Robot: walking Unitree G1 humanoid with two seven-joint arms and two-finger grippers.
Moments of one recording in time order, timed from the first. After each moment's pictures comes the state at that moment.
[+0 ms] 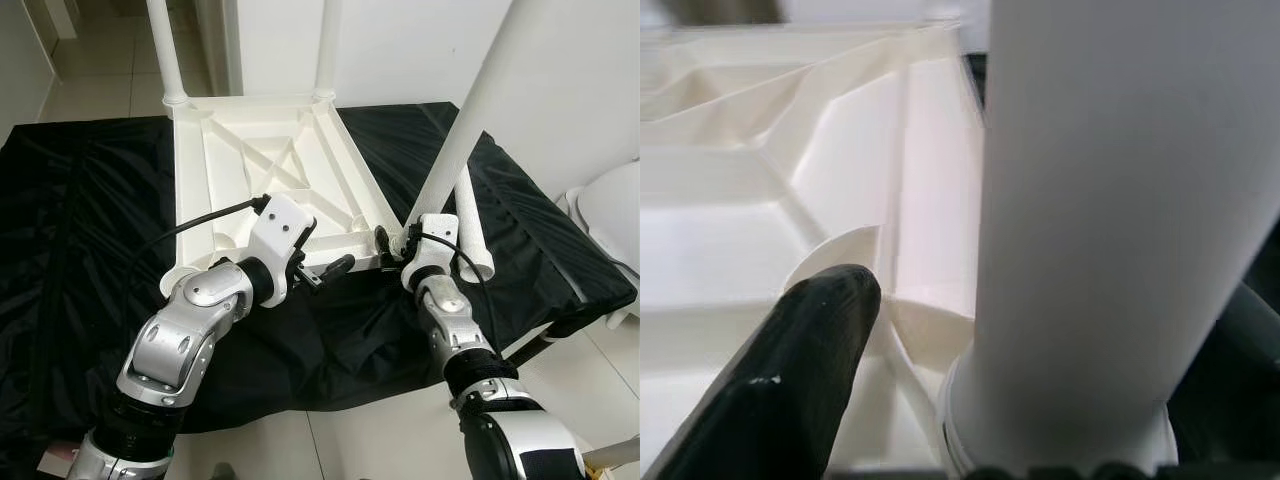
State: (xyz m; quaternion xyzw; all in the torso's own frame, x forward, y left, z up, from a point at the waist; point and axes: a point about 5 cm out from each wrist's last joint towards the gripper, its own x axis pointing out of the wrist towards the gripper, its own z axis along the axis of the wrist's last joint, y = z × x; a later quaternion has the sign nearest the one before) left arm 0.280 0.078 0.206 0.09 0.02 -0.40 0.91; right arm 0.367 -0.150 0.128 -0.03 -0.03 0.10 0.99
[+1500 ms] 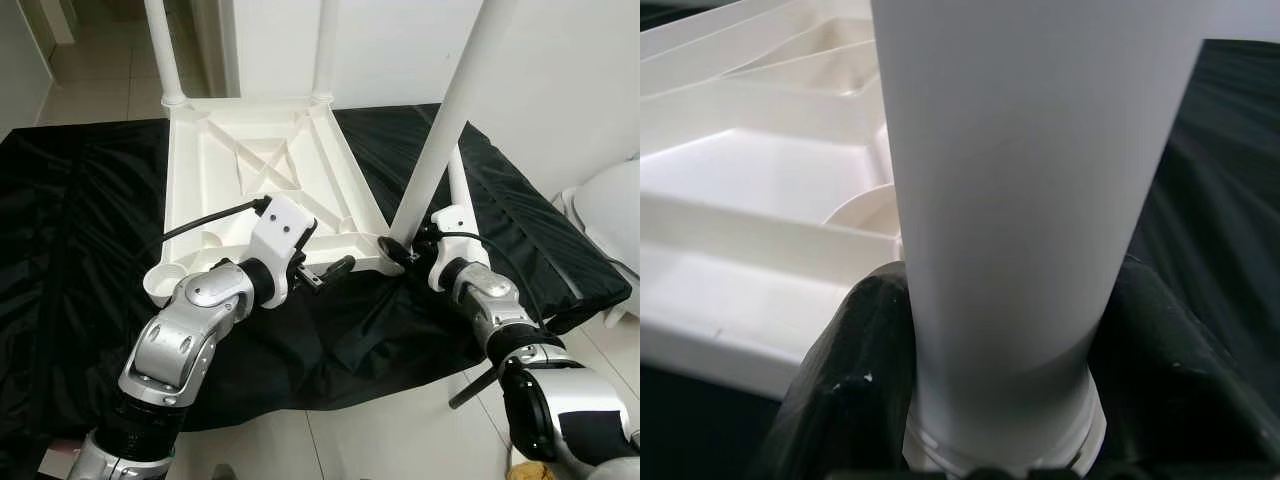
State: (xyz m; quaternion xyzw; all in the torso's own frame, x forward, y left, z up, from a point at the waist) left arm 0.281 0.076 0.205 0.09 0.02 -0.40 0.91; right arm 0.373 -0.175 0.130 -0.07 0.00 0.20 0.98
